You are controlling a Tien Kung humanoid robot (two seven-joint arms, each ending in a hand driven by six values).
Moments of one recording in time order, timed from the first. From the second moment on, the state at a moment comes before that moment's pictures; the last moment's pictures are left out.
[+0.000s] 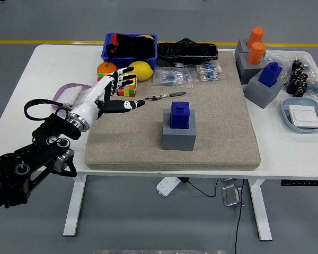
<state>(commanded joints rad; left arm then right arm) -0.65 0.26 -0.59 -1.08 0.88 0.22 -0.20 0.11 -0.39 1.83 0.18 -1.53 0.17 -0.23</state>
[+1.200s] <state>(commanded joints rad) -0.74 0.13 -0.42 -1.00 0.82 0.26 -0.23 0.11 -0.39 1.78 0.18 -1.52 0.17 -0.23</state>
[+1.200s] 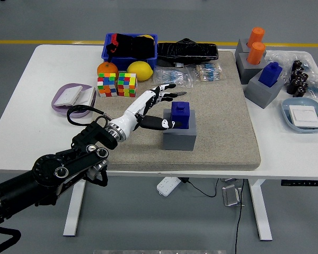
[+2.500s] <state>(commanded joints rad) -0.81 0.10 -0.31 -0.93 0.78 0.31 -0.24 0.12 -0.39 1.77 0.18 -1.51 0.17 -0.23</state>
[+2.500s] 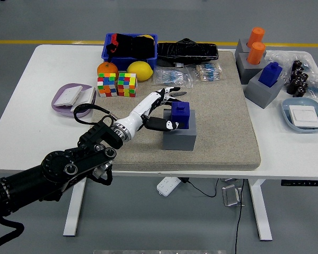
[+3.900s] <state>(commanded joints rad) -0.83 0.18 -0.39 -1.00 0.86 0.35 -0.25 0.11 -0.39 1.80 0.18 -1.52 0.17 -0.23</state>
